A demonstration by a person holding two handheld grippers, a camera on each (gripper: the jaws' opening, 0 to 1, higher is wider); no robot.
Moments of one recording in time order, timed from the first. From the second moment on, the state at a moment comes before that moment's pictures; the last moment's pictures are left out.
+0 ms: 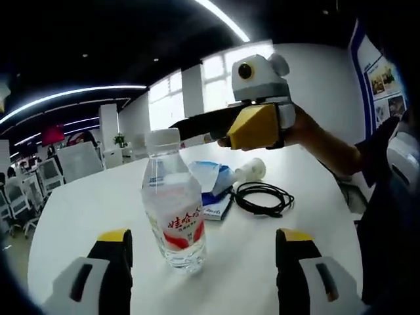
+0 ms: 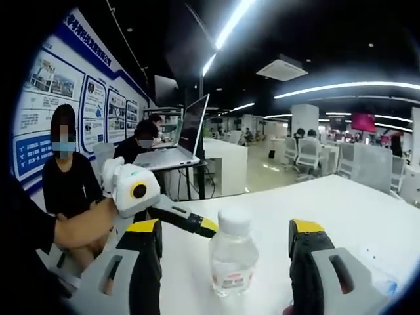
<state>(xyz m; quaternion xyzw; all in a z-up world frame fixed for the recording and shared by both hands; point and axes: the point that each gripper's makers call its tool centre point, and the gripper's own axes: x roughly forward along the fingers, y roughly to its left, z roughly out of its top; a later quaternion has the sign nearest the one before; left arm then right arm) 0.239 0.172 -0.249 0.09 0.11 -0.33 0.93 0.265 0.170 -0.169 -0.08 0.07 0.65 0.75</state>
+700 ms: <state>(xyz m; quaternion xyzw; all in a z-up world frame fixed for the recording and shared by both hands) 0.224 0.165 -0.242 0.07 0.11 -0.33 0.94 0.247 0.164 -0.173 -0.08 0.06 0.65 0.75</state>
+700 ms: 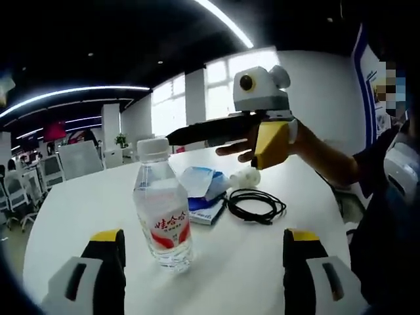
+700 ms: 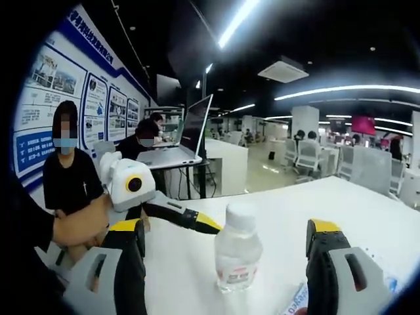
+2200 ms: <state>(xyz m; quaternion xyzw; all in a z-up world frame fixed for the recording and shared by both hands) 0.190 0.156 -0.243 0.06 0.08 -0.33 0.94 0.264 0.055 -0.174 -0.08 0.05 0.60 0.79</state>
